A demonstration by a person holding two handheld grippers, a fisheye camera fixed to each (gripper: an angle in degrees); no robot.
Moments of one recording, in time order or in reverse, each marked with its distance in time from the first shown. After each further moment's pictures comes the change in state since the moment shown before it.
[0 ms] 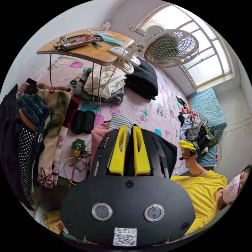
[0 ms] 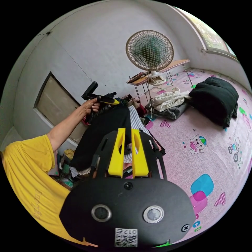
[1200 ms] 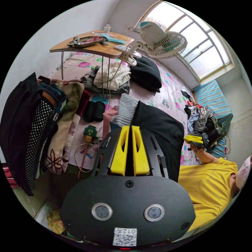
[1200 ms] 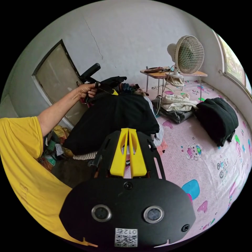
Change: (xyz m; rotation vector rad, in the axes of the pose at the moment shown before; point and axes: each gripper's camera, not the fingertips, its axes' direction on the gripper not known) left arm -0.088 0.110 -0.033 0.062 -0.169 0.055; right arm -0.118 0.040 0.065 -0.093 0.158 -0.289
